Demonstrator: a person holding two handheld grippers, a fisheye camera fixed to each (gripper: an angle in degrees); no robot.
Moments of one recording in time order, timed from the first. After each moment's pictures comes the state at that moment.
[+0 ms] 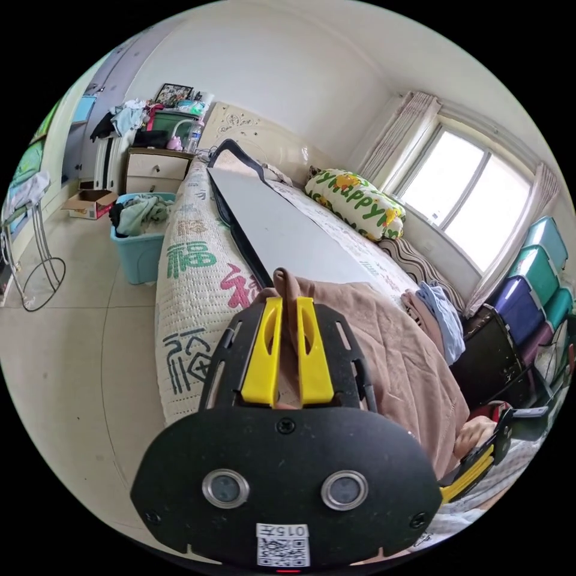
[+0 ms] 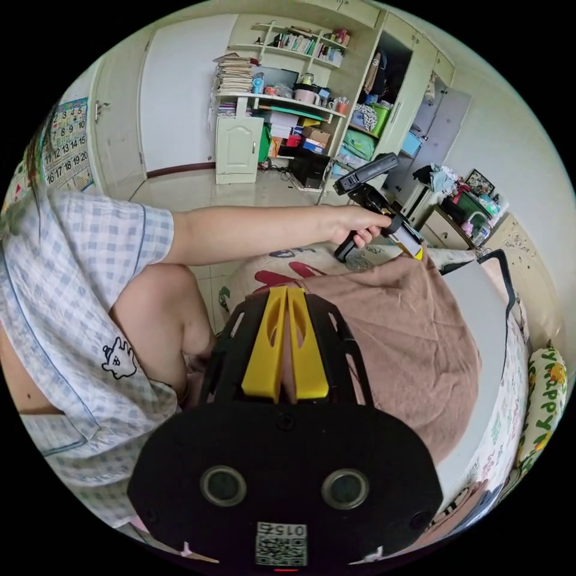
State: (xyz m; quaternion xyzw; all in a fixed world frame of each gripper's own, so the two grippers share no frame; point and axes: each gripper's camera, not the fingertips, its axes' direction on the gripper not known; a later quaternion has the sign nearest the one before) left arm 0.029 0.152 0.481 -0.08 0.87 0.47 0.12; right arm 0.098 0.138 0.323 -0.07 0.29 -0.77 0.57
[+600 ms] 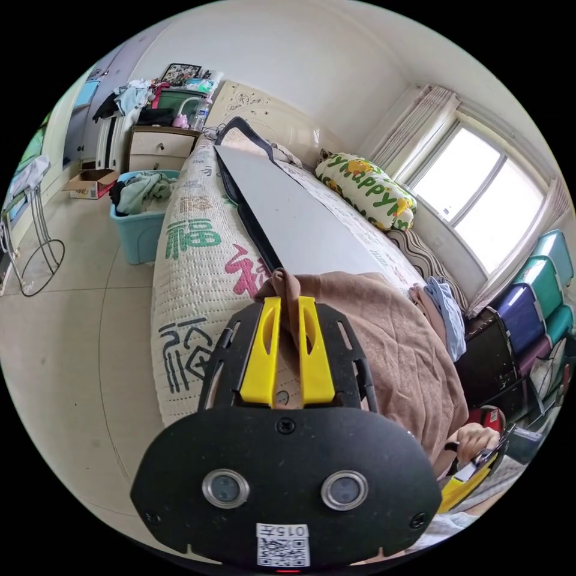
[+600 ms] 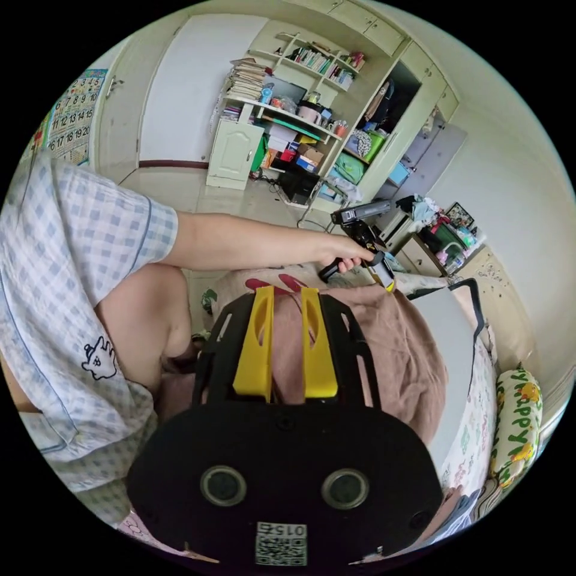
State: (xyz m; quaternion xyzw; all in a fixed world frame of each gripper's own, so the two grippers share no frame) left arm 0.039 0.175 0.463 -0.11 0.85 0.50 0.12; right arm 0.115 0.183 0.319 -0.02 0.31 -0.80 0.50
